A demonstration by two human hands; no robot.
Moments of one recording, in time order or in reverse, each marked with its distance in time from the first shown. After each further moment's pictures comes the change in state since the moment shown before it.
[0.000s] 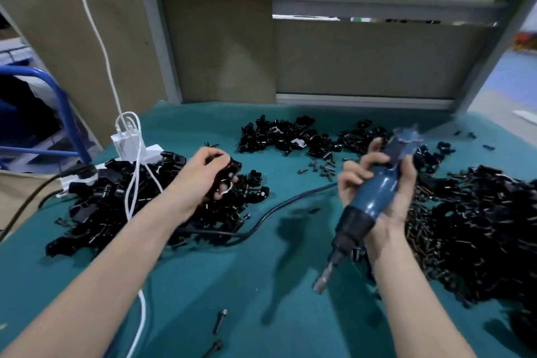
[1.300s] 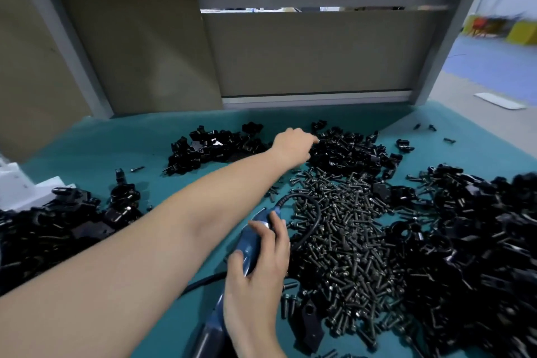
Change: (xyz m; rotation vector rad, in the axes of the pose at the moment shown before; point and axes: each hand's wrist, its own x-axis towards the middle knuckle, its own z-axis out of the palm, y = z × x) left_hand 0.194 0.054 0.289 1.382 -0.223 0.669; right_hand -0.033 0.065 -0.054 -1.671 0.551 -0.270
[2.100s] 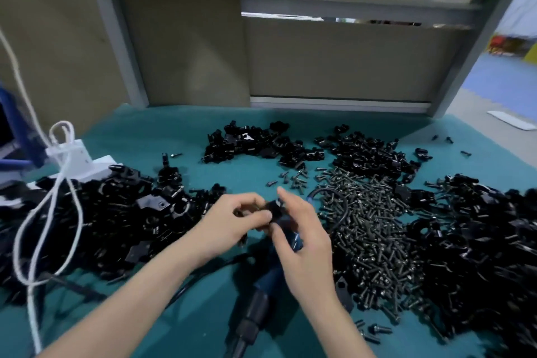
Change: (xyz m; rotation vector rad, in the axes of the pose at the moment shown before) left_hand -0.264 -0.047 -0.023 -1.311 0.086 -0.199; right_hand 0.013 -0.020 -0.036 -0.014 -0.181 -0.388
